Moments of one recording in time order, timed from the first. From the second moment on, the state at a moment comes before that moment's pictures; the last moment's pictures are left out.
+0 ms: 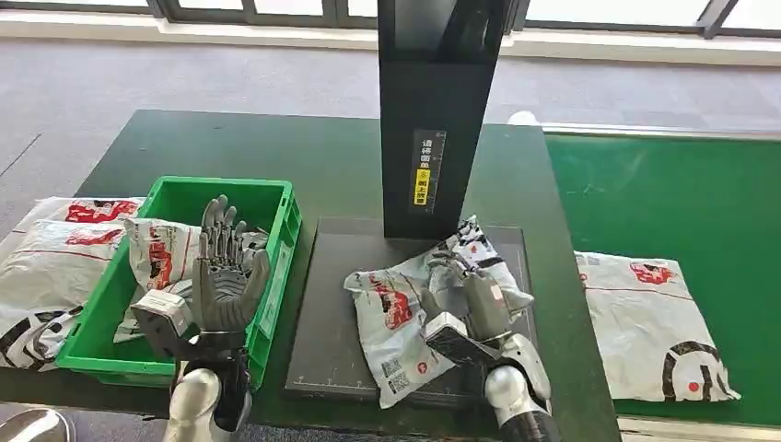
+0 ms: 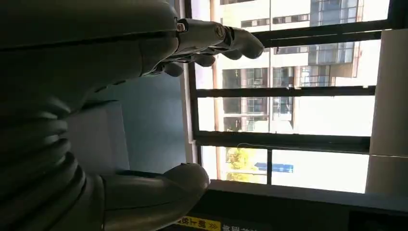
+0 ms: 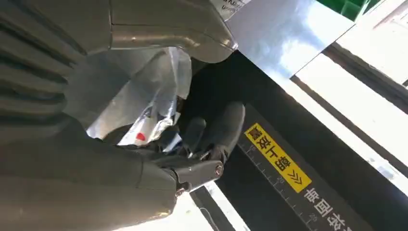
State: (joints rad) left arm -0.01 -0.28 -0.01 -1.54 -0.13 -0.06 -0.70; right arm -0.19 0.23 0.04 -1.11 0.72 -0.15 -0.70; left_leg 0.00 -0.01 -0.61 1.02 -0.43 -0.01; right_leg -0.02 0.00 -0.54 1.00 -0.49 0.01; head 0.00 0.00
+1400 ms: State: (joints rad) left arm -0.01 -0.28 -0.01 -1.55 -0.14 -0.06 -0.70; right arm -0.11 0.12 0.20 -1.42 0.37 -0.14 -0.70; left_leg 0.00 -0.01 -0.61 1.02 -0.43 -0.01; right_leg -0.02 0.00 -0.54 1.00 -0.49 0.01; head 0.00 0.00
